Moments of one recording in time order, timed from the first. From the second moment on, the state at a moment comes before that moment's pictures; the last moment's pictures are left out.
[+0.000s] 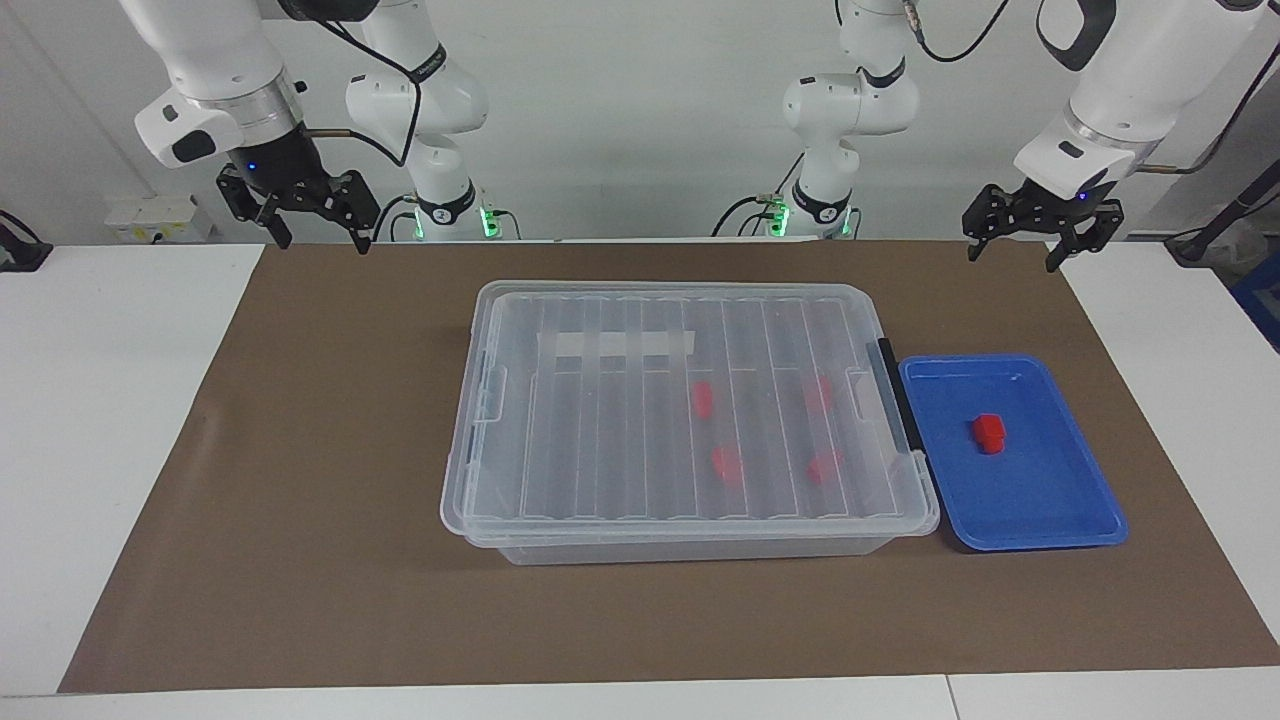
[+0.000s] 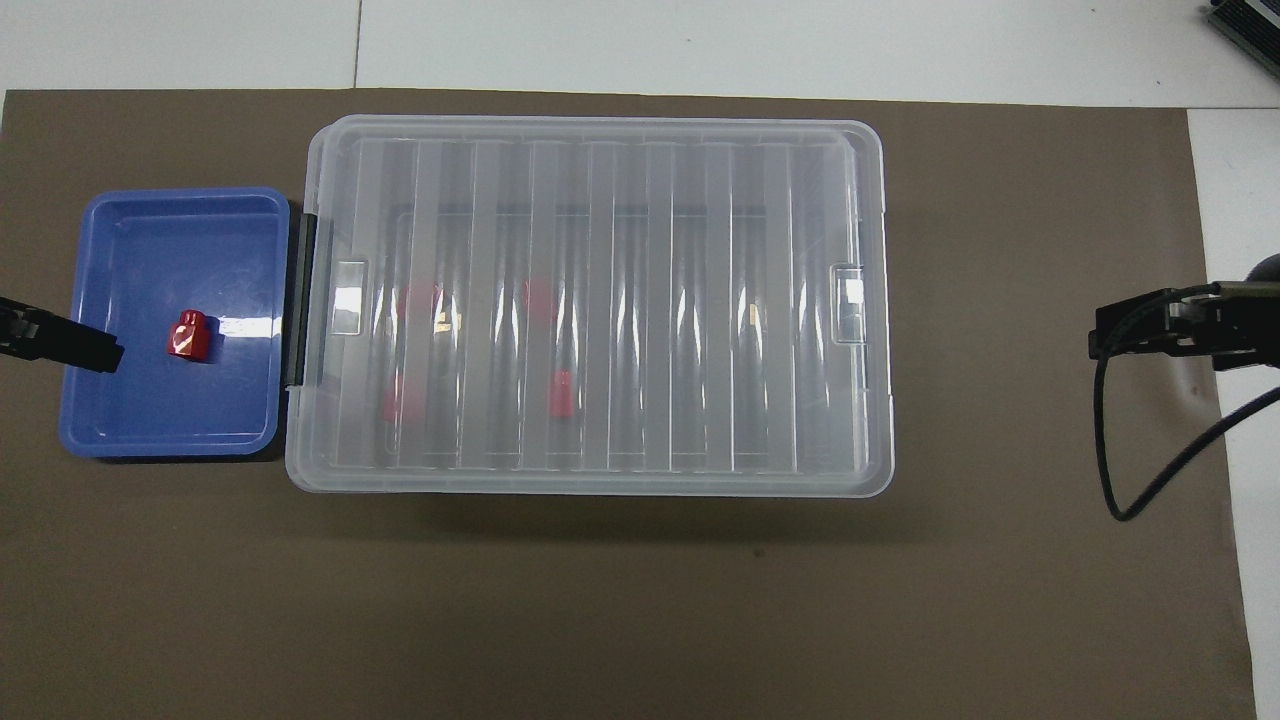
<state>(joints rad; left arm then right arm) -0.09 -0.01 0.05 -1.57 0.05 1.50 0.28 -0.01 -0.05 0.05 -1.55 -0.01 1.49 0.15</state>
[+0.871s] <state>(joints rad) -0.09 -0.01 0.05 -1.57 0.05 1.50 0.28 0.01 -0.06 0.05 -1.62 -0.01 1.59 0.15</state>
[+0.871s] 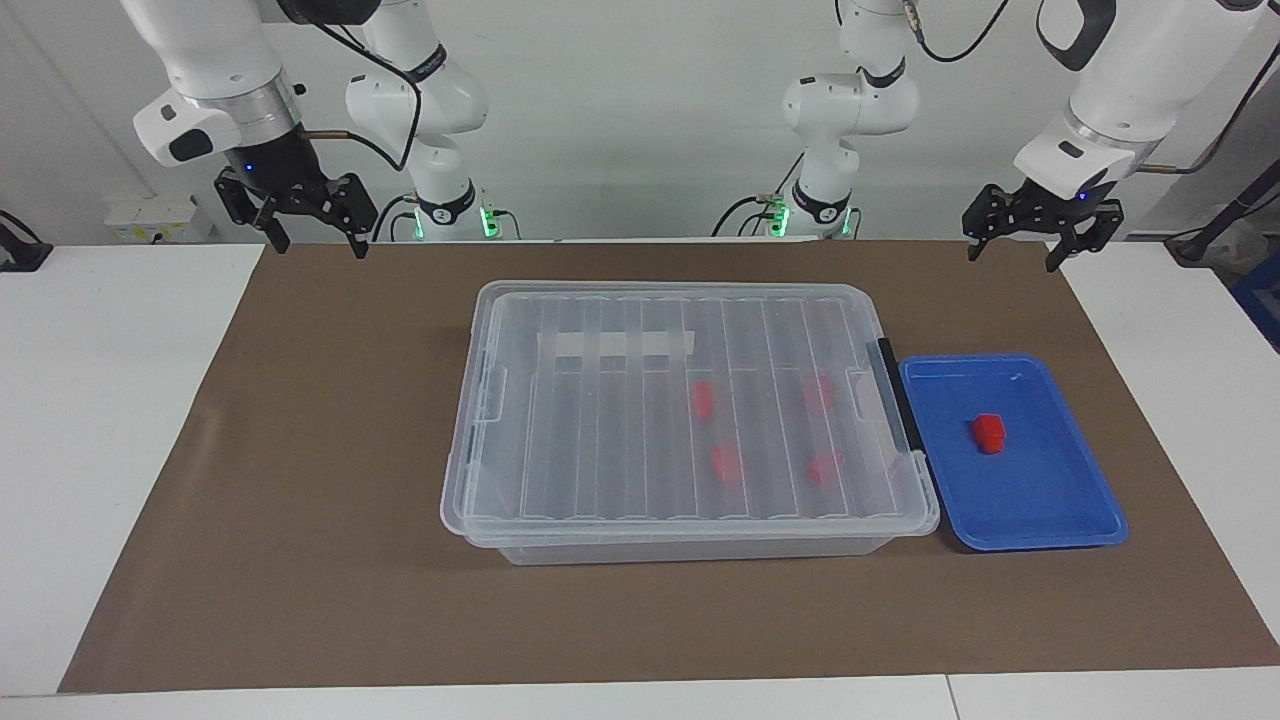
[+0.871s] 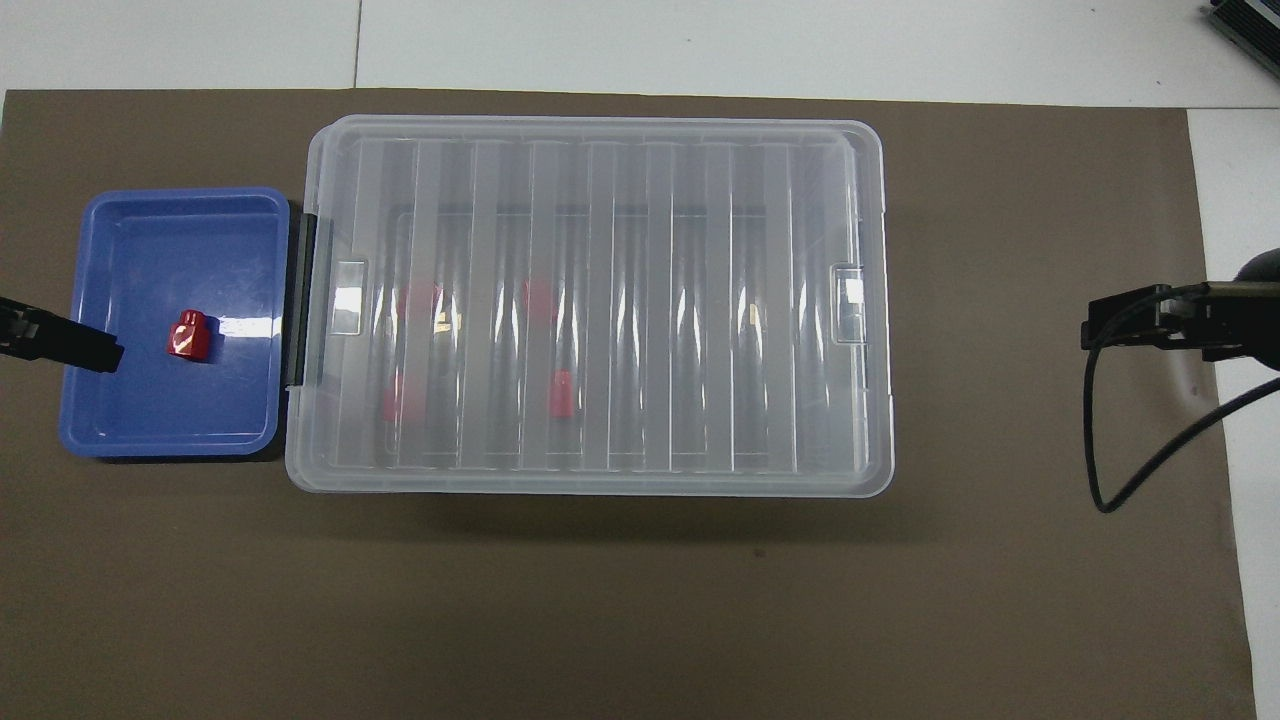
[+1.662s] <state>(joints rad) -0.09 -0.01 0.05 -1.57 0.05 1.50 0.28 0.13 0.00 0.06 -1.85 -0.01 1.95 0.30</state>
